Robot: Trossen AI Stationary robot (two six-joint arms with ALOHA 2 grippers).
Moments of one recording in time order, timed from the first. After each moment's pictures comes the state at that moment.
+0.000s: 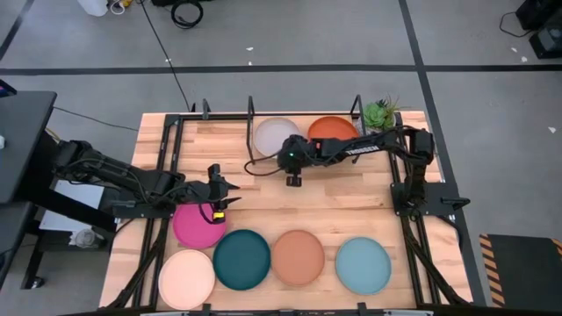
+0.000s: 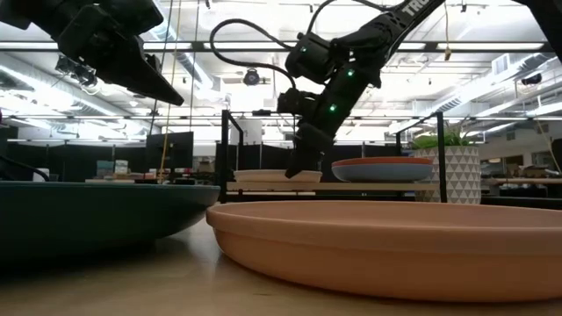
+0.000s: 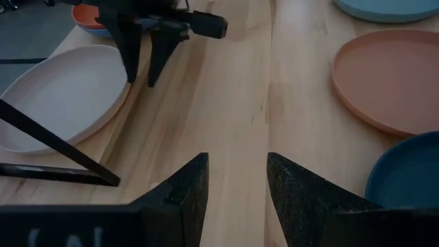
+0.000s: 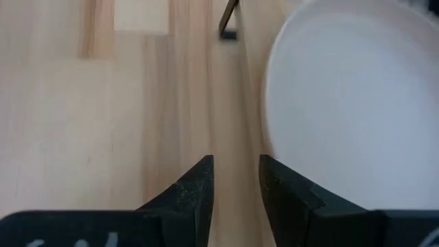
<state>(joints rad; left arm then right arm) -0.27 0.97 0.51 -0.14 -0.44 -0.12 -0.22 1.88 1.21 -0.23 0.13 -0.24</state>
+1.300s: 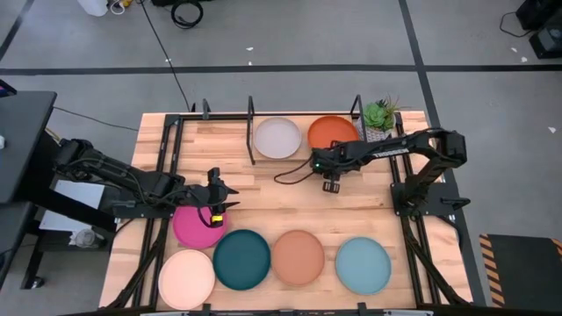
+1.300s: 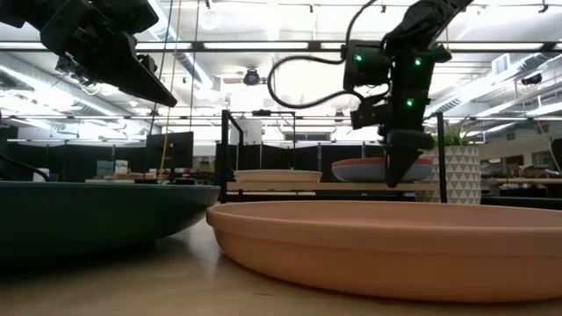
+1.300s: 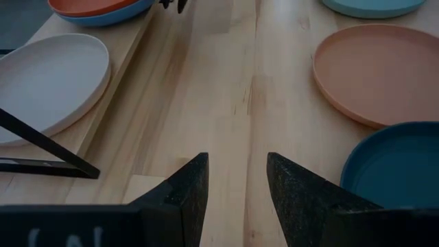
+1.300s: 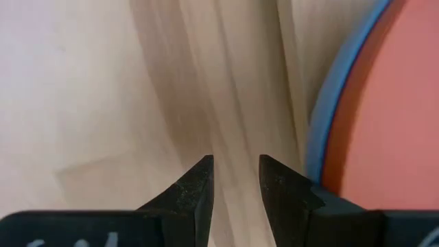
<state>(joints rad) -0.30 0.97 0.51 -0.17 -0.42 -0.17 -0.20 1.61 0.96 -0.70 0.29 -0.01</state>
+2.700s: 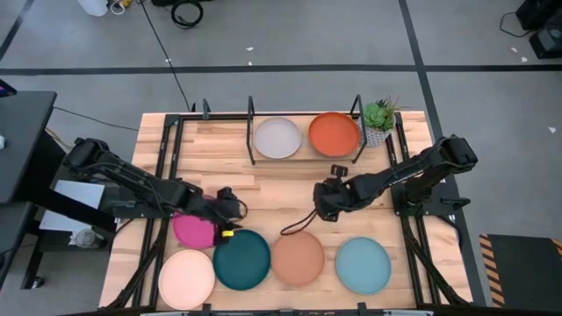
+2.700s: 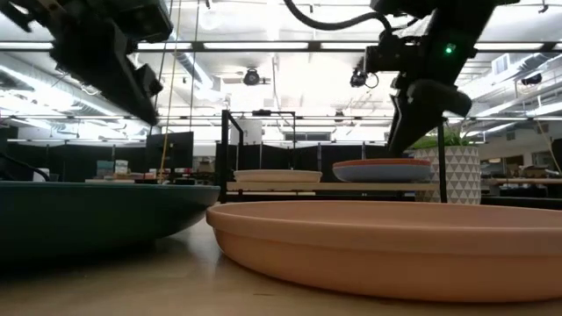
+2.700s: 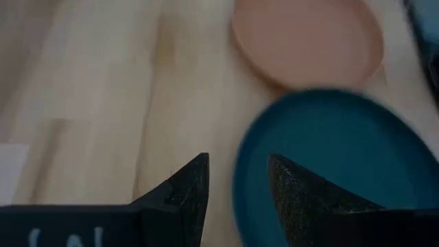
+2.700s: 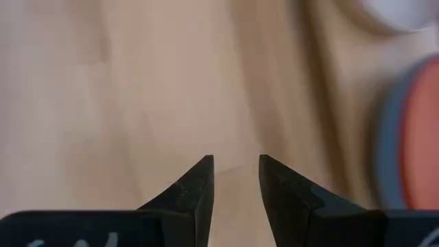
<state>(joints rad) -0.37 1.23 0.68 -0.27 -0.17 -0.40 0.25 1.56 0.99 -0.73 0.55 0.35</state>
